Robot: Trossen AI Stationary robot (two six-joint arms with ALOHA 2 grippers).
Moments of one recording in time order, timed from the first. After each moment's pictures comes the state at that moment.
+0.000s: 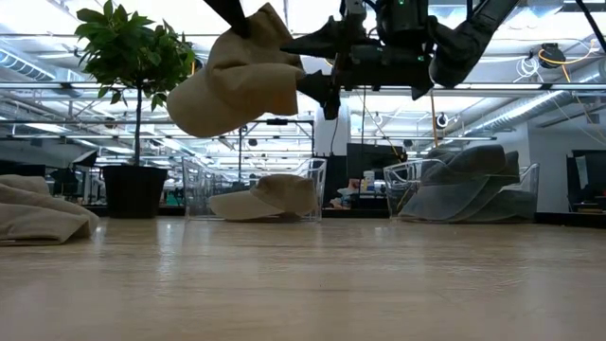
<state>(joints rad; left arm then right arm) -0.09 1.52 1.63 -1.09 -0.62 0.05 -0.23 1.68 0.84 0.86 -0.40 0.48</state>
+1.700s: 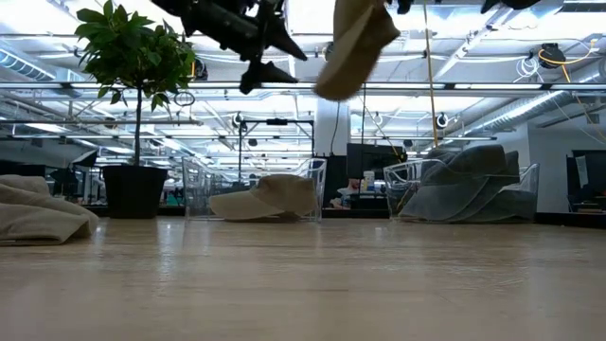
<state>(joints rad) 0.47 1.52 1.31 -0.28 0.39 -0.38 -0.24 1.11 0.84 0.53 0.02 -0.23</state>
